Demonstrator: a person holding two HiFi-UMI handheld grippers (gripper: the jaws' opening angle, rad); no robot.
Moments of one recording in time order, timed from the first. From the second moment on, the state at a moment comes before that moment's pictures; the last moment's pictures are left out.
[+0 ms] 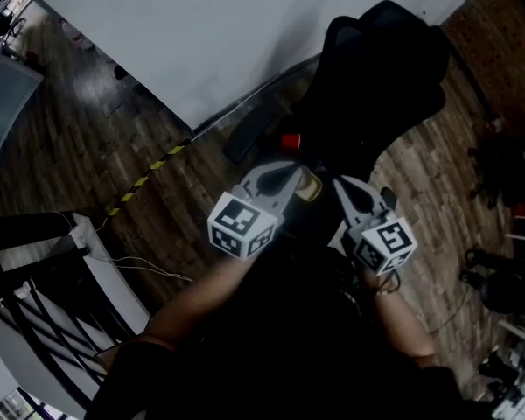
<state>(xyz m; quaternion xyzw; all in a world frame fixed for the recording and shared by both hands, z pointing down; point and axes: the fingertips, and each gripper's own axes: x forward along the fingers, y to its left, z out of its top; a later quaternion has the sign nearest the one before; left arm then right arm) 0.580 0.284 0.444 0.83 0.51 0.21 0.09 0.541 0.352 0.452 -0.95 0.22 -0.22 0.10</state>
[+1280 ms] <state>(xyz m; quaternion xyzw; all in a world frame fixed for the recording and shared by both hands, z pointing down) 0.642 0.308 0.591 0.87 0.41 0.28 0.06 0.662 0.410 0.677 -0.86 0.31 -0.37 0.14</state>
